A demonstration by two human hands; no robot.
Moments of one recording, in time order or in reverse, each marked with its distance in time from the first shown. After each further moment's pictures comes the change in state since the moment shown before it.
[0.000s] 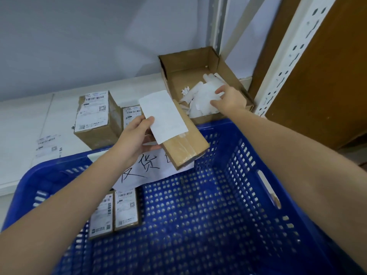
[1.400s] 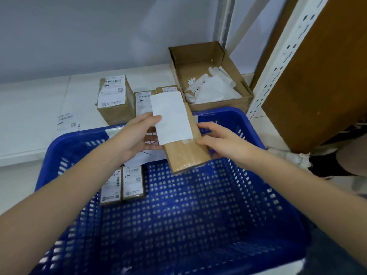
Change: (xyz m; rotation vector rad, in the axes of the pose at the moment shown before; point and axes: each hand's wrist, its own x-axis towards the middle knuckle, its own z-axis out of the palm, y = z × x) left_hand -0.086 0.012 -0.014 0.009 -0.095 -0.103; right_hand -0.216 -0.045 -0.072 0.585 -0.731 0.007
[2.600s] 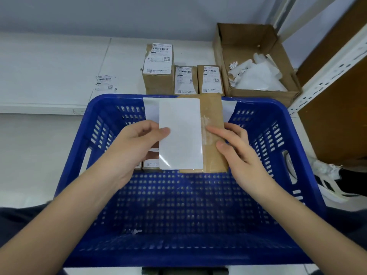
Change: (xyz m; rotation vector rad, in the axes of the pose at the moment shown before) left_hand -0.123 -0.031 -0.043 0.038 0.242 0.030; right_hand -0.032 0.023 0.088 0.021 0.074 -0.360
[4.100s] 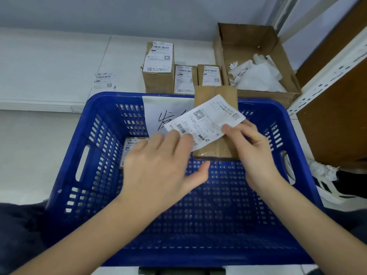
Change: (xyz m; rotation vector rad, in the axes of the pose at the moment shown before) left_hand -0.026 -0.025 0.033 1.310 0.465 0.987; right_hand 0.017 -0.007 -0.002 0.233 0.352 0.194
